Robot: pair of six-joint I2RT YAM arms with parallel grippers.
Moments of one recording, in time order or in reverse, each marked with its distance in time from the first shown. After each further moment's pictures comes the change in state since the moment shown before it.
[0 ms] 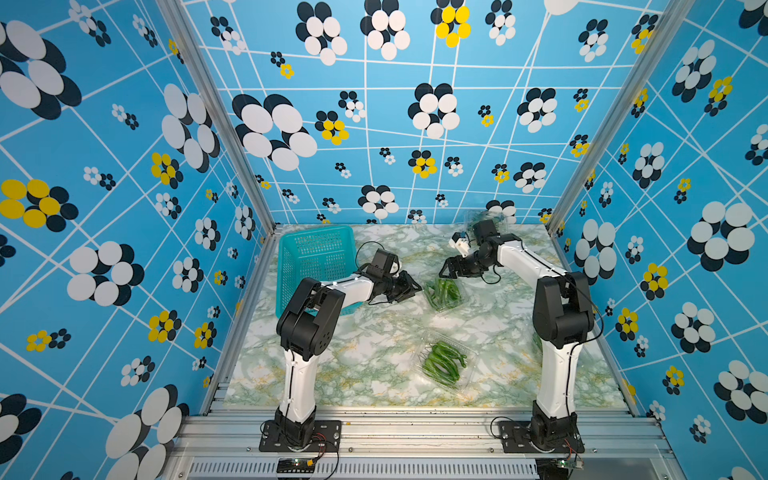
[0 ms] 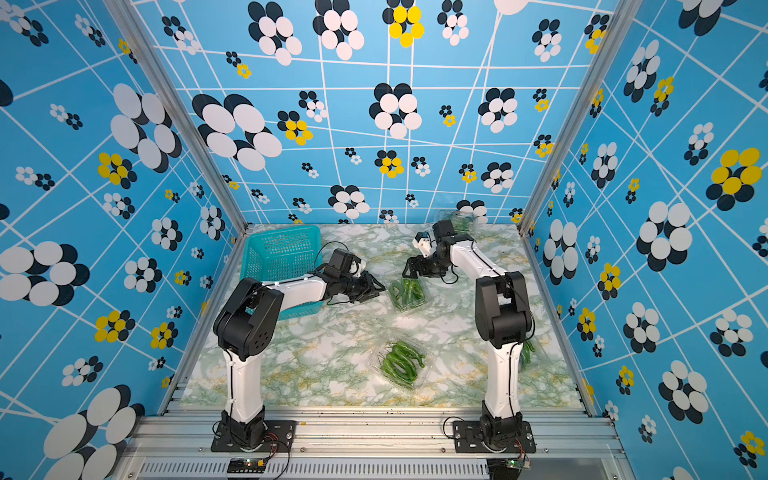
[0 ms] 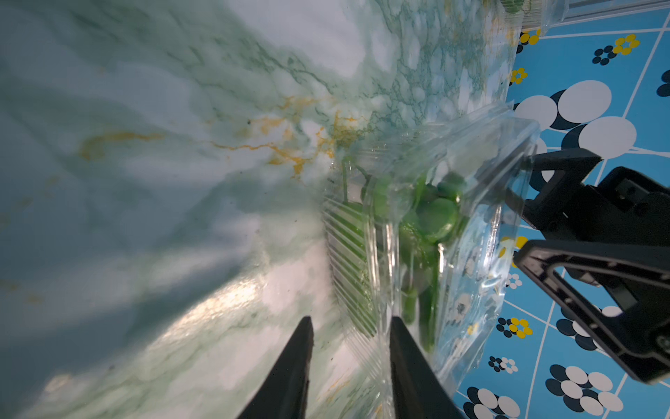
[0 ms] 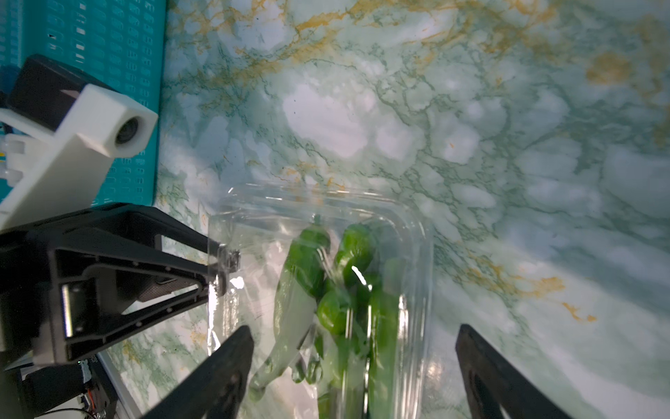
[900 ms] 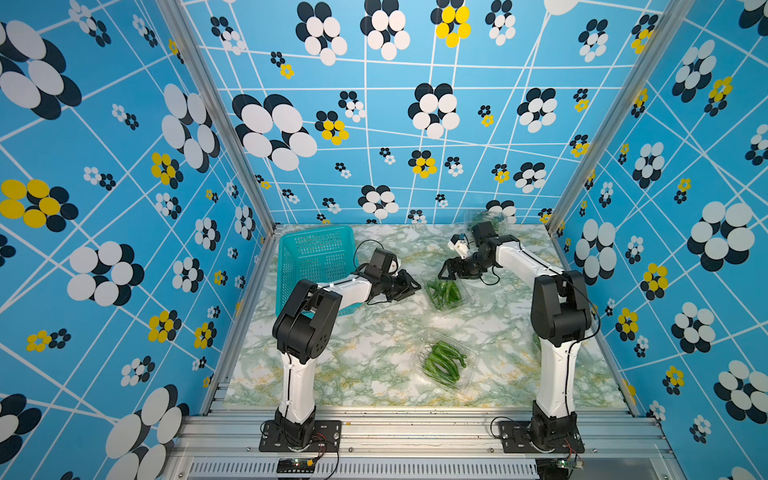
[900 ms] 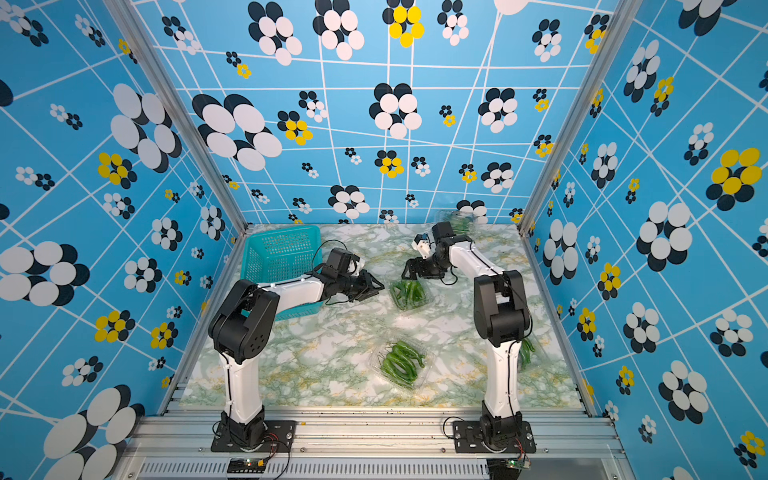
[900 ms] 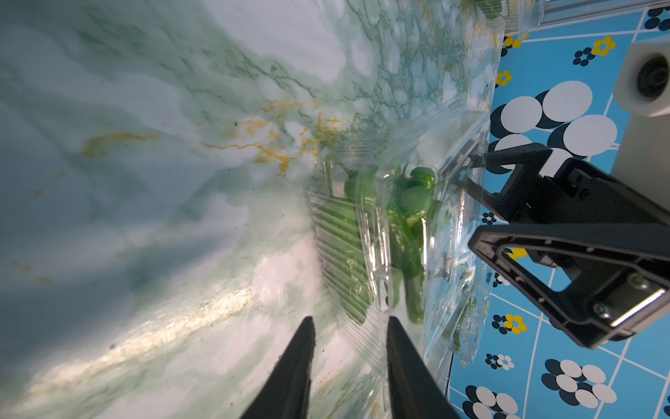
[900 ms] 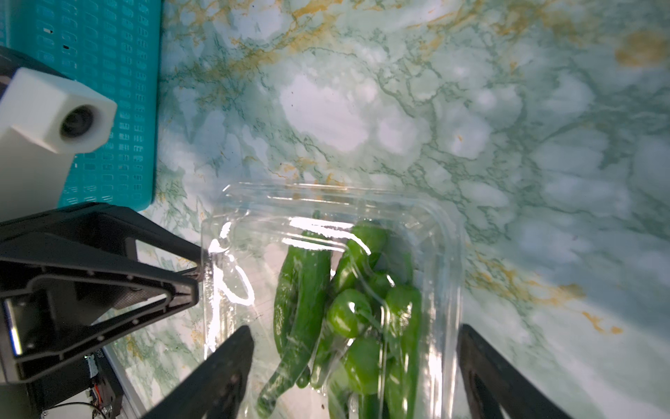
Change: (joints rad) left arm 0.003 -0.032 -0.021 0.025 0.000 0.000; right arm 0.000 0.024 0.002 0.000 -0.020 0.000
